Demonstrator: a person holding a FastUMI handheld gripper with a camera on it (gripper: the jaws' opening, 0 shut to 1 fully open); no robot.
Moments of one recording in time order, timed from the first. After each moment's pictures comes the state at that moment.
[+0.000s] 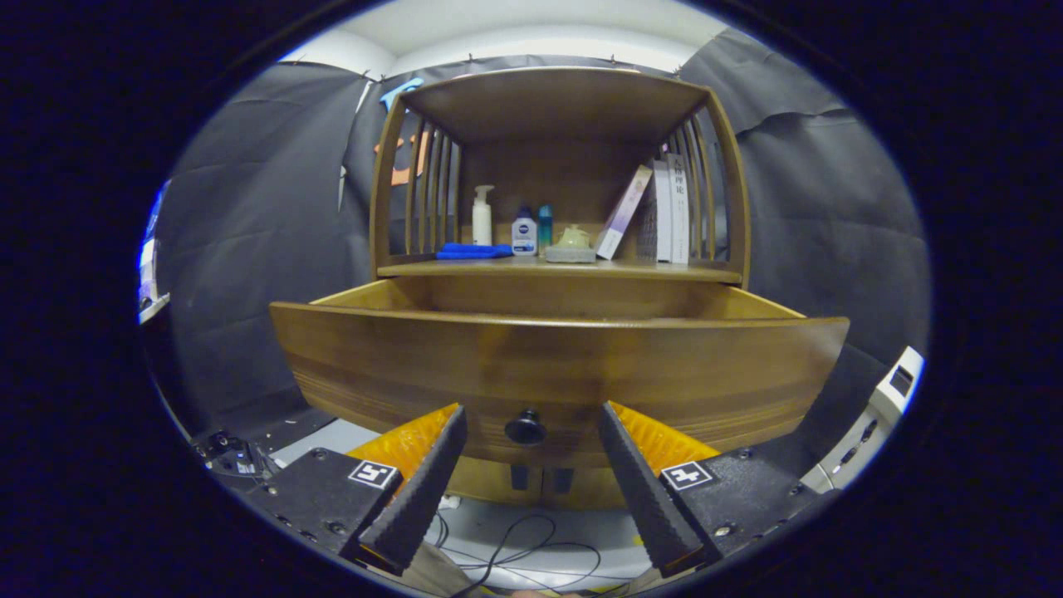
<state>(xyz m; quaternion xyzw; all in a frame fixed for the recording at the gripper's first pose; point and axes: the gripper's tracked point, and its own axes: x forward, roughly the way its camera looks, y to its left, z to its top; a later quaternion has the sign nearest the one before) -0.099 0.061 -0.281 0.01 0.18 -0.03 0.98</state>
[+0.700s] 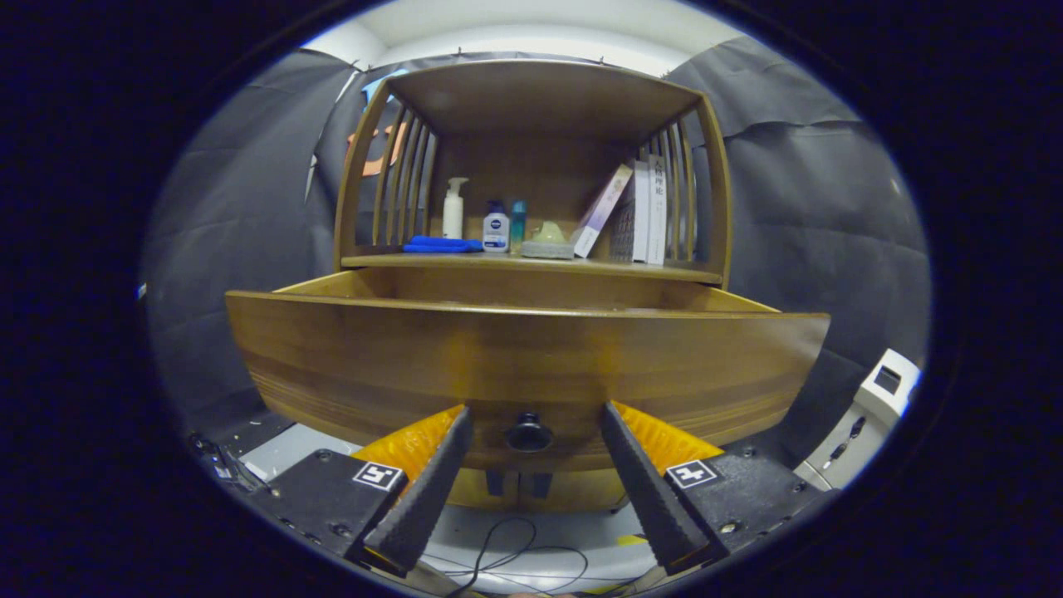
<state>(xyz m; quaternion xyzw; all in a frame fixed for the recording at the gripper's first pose) -0.077 0.059 -0.290 -0.01 0.17 -0.09 0.98</state>
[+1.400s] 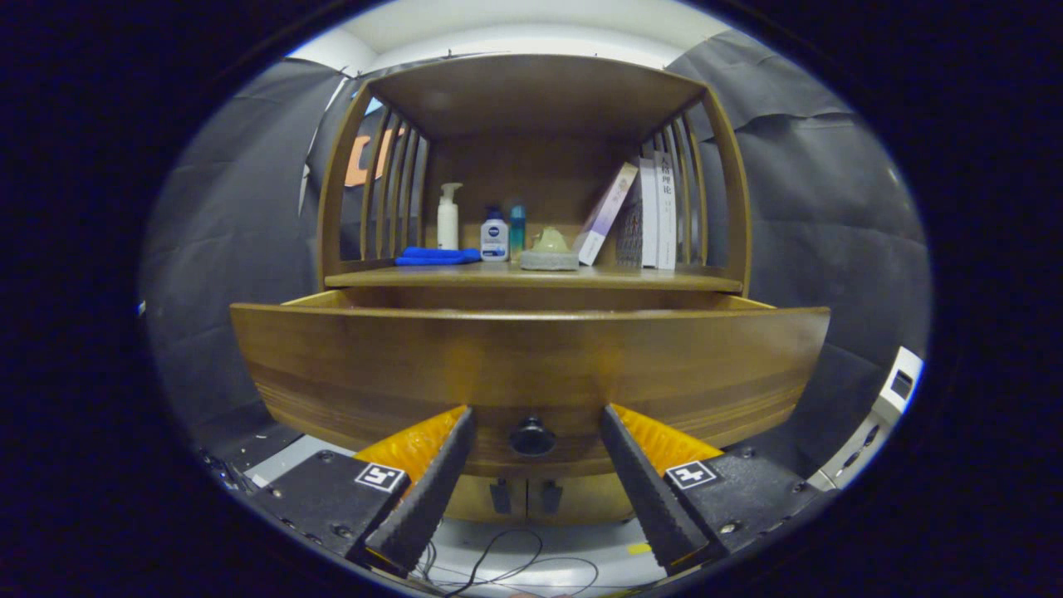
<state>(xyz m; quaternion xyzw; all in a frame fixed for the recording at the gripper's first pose) -0.029 0.053 -0.286 0.01 0.17 -0.09 0.98</state>
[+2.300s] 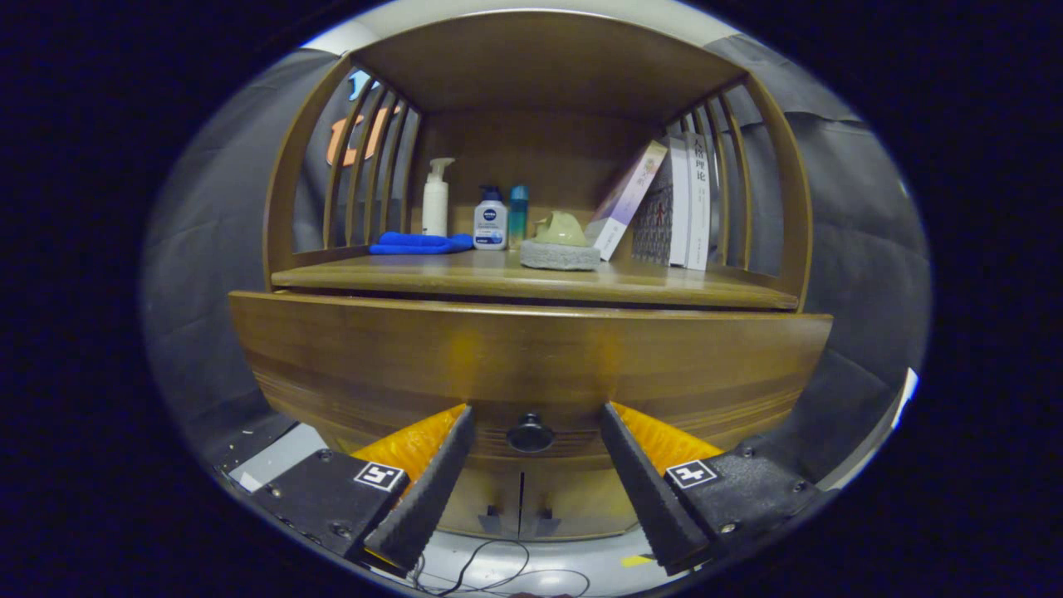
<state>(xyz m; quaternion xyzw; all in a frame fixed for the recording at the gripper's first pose) 0.061 0.039 -0.291 -0.01 0.19 -0.09 0.98</state>
